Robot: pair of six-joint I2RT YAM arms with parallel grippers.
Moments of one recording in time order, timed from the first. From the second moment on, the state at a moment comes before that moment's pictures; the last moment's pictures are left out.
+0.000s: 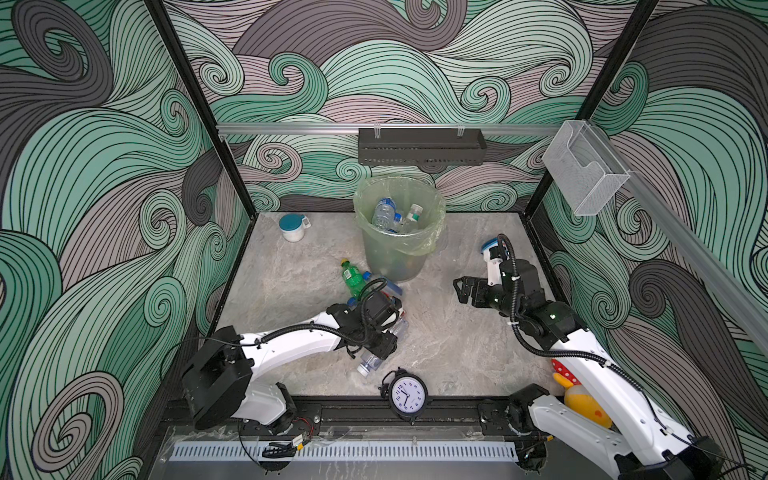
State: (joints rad) left arm -0.94 1.36 0.87 -0.59 0.11 -0.31; right arm 0.40 0.93 0.87 -0.61 0.01 0.38
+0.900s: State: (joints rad) left arm -0.52 0.80 0.83 -0.64 -0.19 -0.36; right arm 0.40 0.95 0.87 -0.60 0.01 0.37
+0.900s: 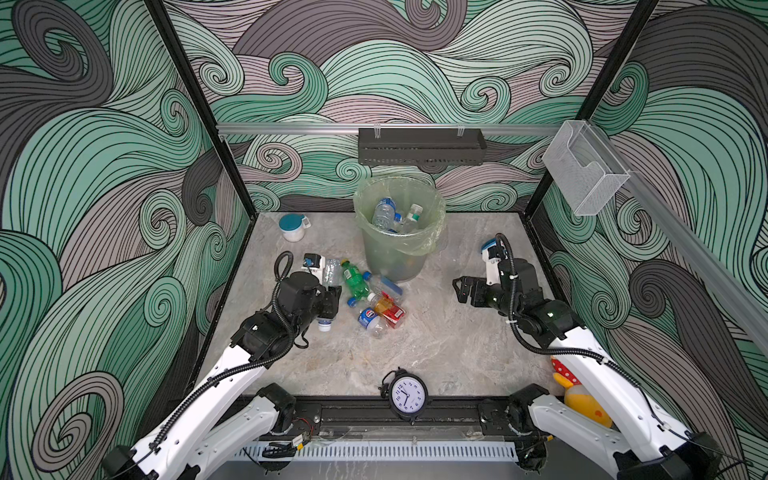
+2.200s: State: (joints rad) left arm -0.44 1.38 1.57 -0.79 0.11 -0.38; right arm 0.40 1.00 0.78 -0.53 -0.06 0.36
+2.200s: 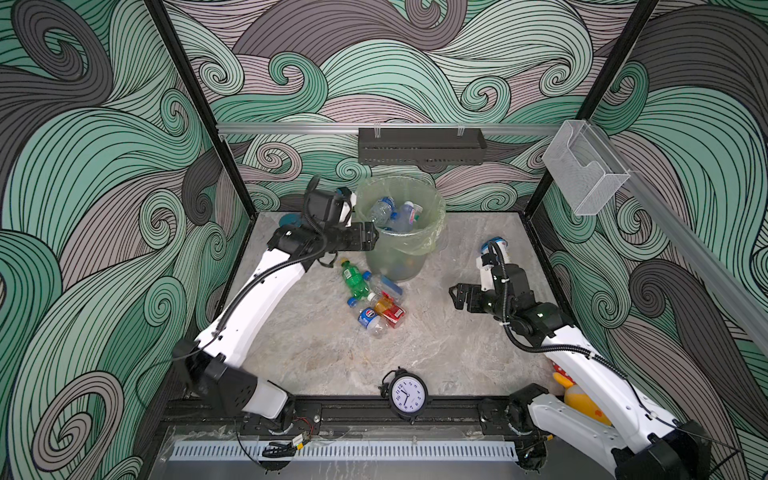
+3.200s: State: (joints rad) left arm -0.40 0.84 0.92 -0.89 -0.13 -0.40; right arm 0.75 1.63 1.05 -0.38 -0.13 0.27
